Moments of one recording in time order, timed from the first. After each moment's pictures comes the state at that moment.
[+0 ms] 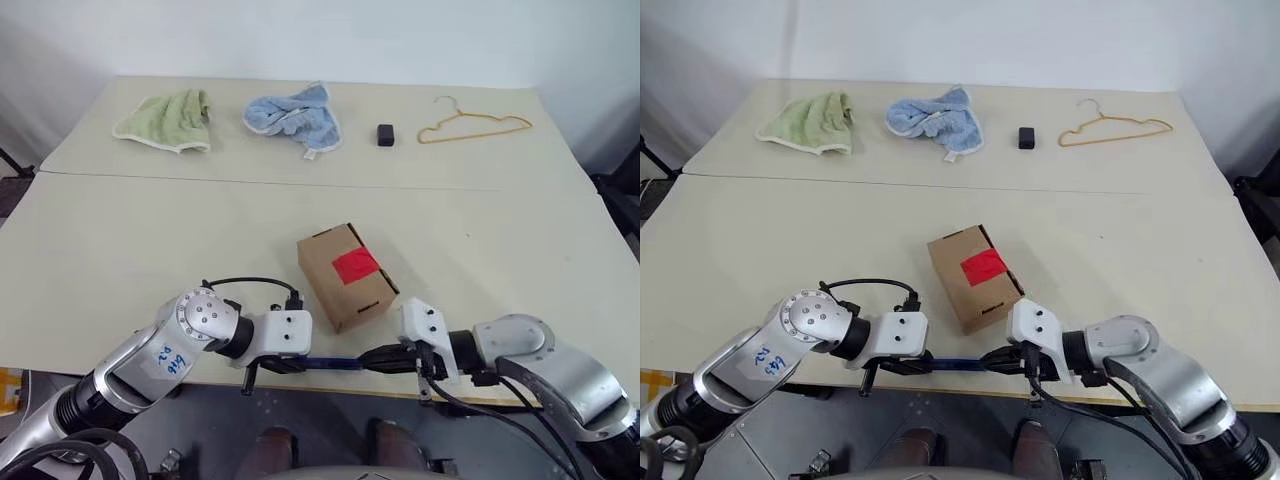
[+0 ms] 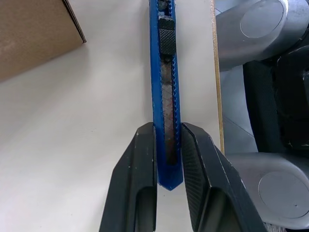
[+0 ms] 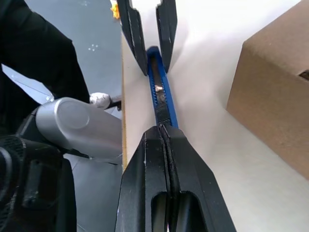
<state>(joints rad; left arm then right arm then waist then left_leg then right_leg) -0.44 0.83 -0.49 -0.60 -0.08 0.82 -1.07 -0.20 -0.79 0.26 -0.56 0.45 0.68 0.99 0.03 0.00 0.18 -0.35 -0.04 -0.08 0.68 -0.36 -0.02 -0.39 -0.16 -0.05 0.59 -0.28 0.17</state>
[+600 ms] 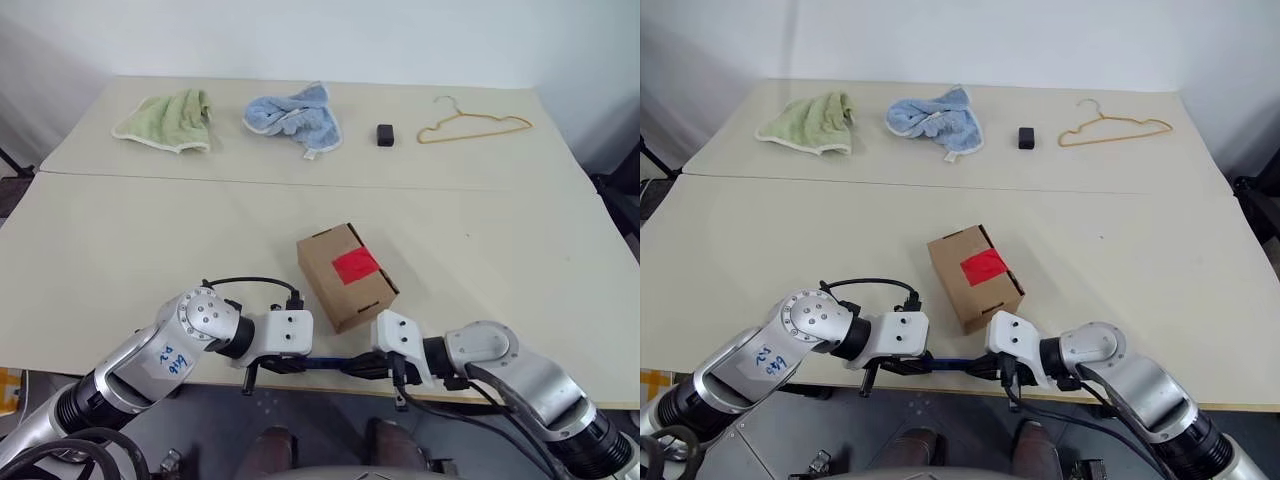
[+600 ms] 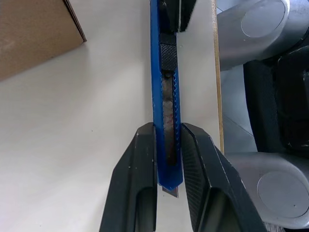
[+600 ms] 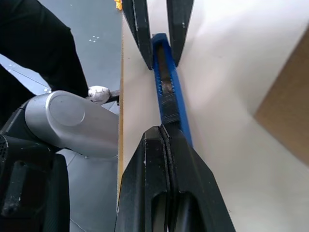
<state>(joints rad) -0.45 0.83 -0.49 -0.61 -0.09 0.86 -1.07 -0.22 -0.72 0.38 -0.51 0.35 0.63 0.97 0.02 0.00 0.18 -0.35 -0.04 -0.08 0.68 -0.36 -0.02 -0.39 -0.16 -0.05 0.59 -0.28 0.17</state>
